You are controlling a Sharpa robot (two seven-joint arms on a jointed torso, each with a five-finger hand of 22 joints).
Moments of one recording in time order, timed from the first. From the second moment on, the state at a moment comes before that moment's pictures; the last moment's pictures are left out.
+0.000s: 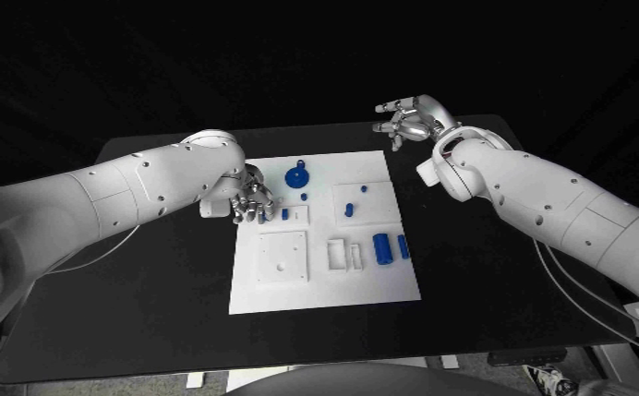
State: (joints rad) left arm 1.31 -0.50 -0.21 1.02 -0.96 0.40 -0.55; left_hand 0.89 0.18 0.43 -0.26 0.41 1.09 0.11 0.07 0.98 1.47 -0.07 0.63 0.53 1.37 -0.11 1.23 0.71 0.03 1.27 -0.11 0.42 1.31; right arm 1.02 -0.58 0.30 1.05 -0.99 -0.33 0.13; right_hand 1.17 0.00 0.15 -0.28 0.60 0.84 0.13 0.06 0.06 1.07 0.02 0.93 0.65 1.33 -0.05 0.78 0.71 0.09 1.46 -0.07 0.08 1.13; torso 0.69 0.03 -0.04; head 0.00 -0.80
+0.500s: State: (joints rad) left arm 1.31 -0.48 -0.21 1.00 -0.96 0.40 -0.55; left_hand 0.90 0.18 0.39 -0.21 0.35 1.11 0.10 0.07 0.97 1.47 -0.07 0.63 0.54 1.37 -0.11 1.22 0.71 0.03 1.28 -0.10 0.42 1.31; right arm 1.02 -0.58 0.30 1.06 -0.99 -0.33 0.13; right_hand 1.17 0.00 0.15 -0.28 0.60 0.84 0.13 0.06 0.06 1.07 0.02 0.93 0.65 1.33 -0.05 0.78 0.71 0.09 1.46 -0.07 0.08 1.13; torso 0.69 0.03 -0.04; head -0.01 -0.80
